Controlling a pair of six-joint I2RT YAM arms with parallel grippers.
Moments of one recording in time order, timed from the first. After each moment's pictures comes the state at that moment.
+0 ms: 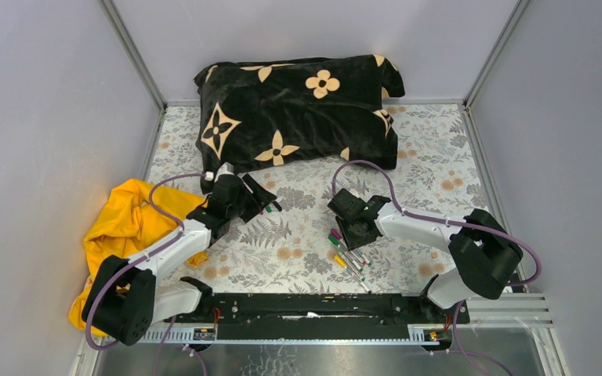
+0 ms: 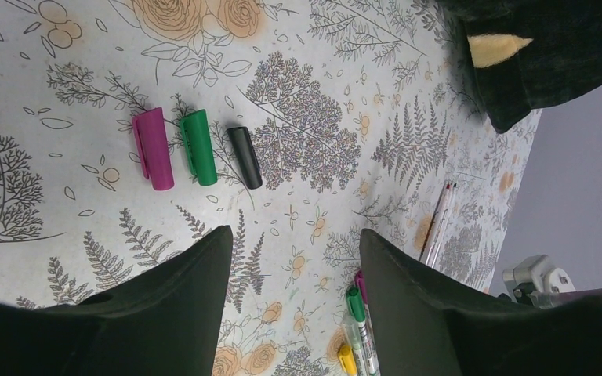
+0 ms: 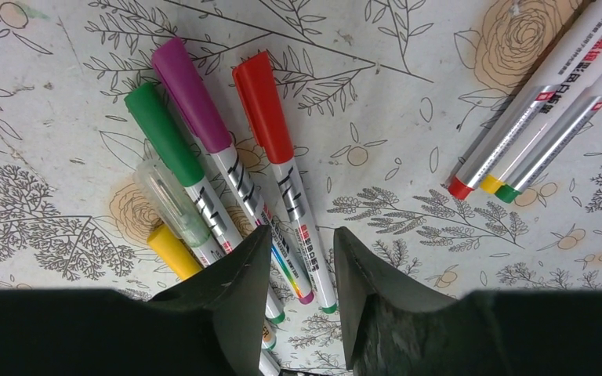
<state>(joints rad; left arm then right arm) -0.41 1.17 0.53 -0.01 0.04 -1.02 0.85 1.51 0.85 -0.67 0.18 0.45</state>
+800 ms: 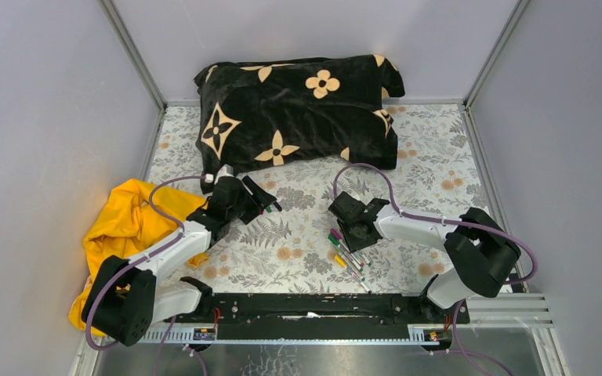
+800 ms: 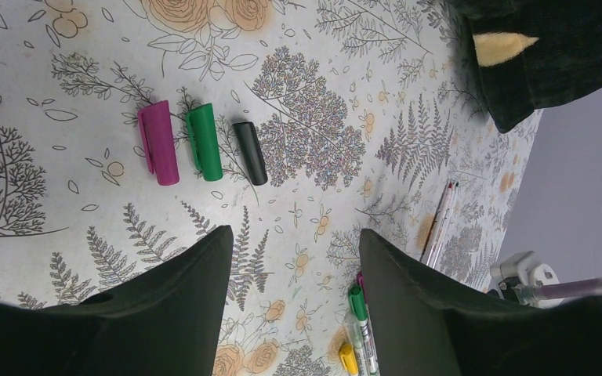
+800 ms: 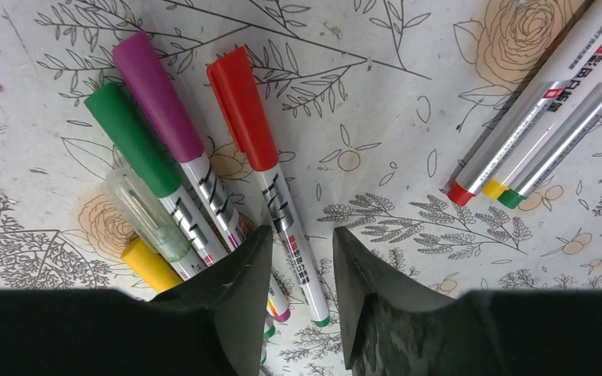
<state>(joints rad) -0.41 1.17 0.51 0.00 0.04 -1.04 0.85 1.53 0.81 -0.63 0.20 0.45</state>
